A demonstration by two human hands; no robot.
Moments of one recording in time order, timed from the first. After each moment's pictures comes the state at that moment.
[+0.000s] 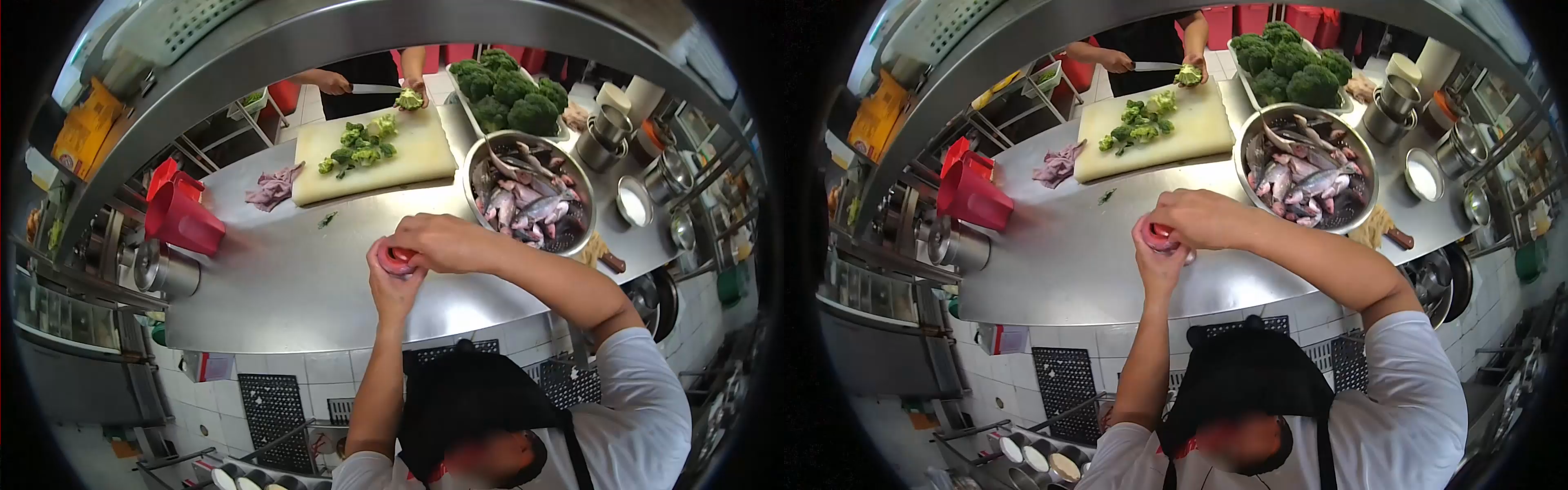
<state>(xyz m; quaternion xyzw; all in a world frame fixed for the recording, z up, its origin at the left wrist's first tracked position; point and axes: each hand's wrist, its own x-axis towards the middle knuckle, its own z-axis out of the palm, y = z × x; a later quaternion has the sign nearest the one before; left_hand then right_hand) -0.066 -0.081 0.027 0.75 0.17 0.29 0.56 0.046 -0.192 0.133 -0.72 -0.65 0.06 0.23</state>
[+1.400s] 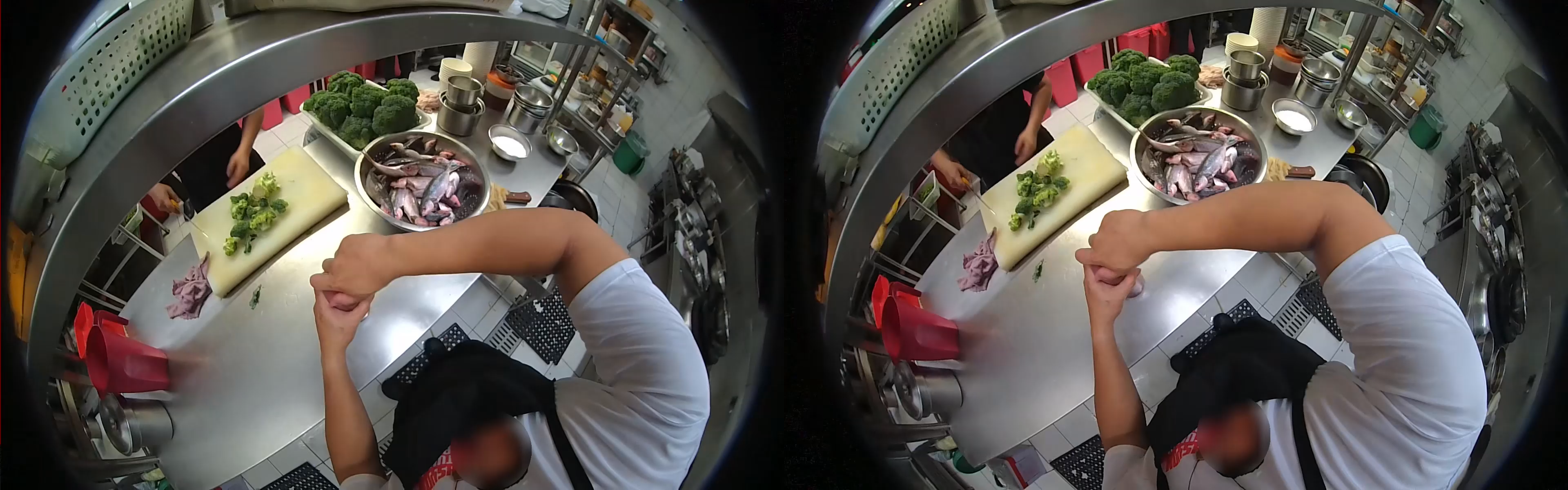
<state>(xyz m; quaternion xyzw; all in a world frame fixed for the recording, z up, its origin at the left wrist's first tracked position) -0.057 -0.018 0.028 0.75 -0.02 0.07 0.66 0.026 -0.144 0.138 -0.81 -0.59 0.05 -0.03</state>
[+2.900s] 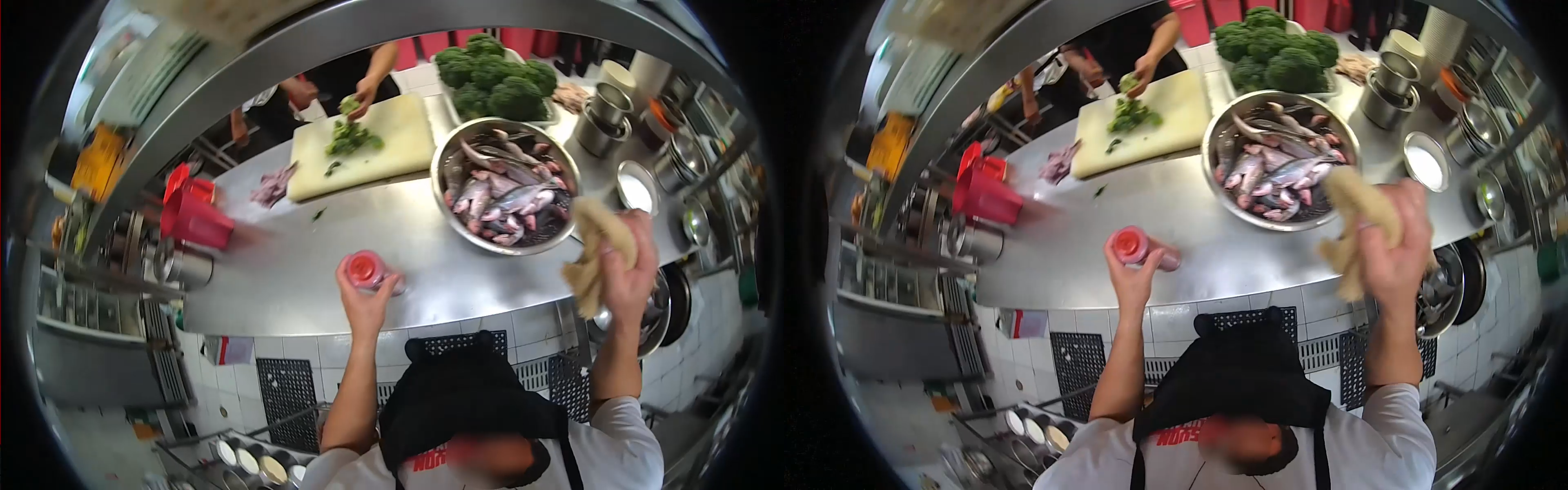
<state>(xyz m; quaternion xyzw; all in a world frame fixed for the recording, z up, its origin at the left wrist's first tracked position) -0.102 -0.117 0.040 0.80 0.22 0.30 0.47 0.015 -0.467 0.186 -0.81 -0.23 -0.24 0.48</state>
